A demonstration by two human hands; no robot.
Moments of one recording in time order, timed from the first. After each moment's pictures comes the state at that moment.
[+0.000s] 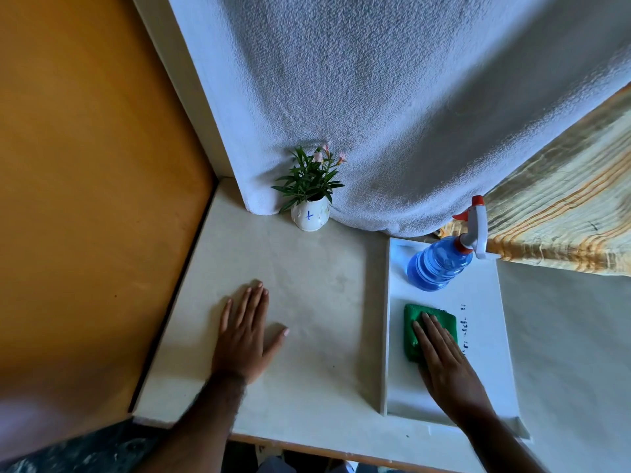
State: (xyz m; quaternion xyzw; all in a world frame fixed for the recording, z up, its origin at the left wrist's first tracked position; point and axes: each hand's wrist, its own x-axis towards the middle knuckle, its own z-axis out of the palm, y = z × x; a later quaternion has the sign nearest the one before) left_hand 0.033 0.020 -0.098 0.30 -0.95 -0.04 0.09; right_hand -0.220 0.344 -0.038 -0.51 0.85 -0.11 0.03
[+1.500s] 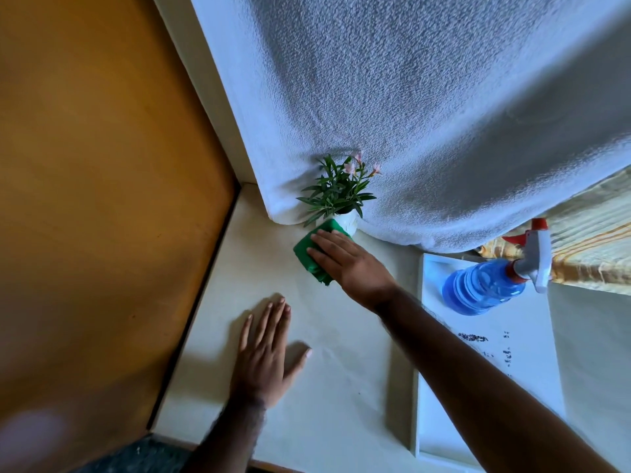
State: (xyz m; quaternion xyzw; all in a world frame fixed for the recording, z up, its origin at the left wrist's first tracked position) left_hand 0.034 0.019 -0.101 0.31 -0.95 -0.03 0.09; right_hand -0.244 0.051 -0.004 -0.73 0.65 -0.18 -0.05
